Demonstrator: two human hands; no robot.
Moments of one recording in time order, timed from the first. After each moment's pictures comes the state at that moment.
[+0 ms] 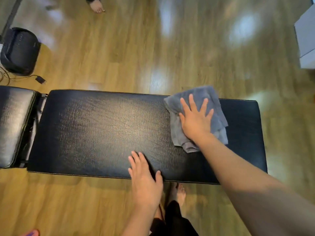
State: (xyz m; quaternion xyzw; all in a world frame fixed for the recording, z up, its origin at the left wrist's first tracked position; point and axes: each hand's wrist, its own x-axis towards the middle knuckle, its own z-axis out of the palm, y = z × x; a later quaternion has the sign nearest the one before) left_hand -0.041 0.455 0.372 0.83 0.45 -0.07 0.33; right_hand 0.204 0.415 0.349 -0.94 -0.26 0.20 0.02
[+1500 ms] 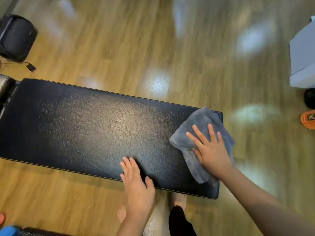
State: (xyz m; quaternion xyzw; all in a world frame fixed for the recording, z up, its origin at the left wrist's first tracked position) left_hand 0.033 0.318 0.369 0.78 0.52 -0.01 0.36; right_hand 0.275 0.191 0.348 -0.86 -0.47 0.17 -0.04
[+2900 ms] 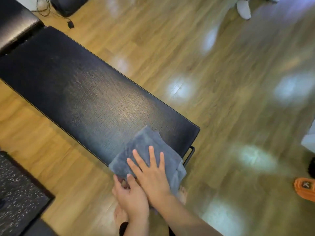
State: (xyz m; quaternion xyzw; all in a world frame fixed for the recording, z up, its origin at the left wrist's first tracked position) left_hand 0.176 0.146 0.385 0.26 0.84 0.30 0.37; right_hand 0.234 0.149 0.346 -0.67 -0.70 0.22 -0.07
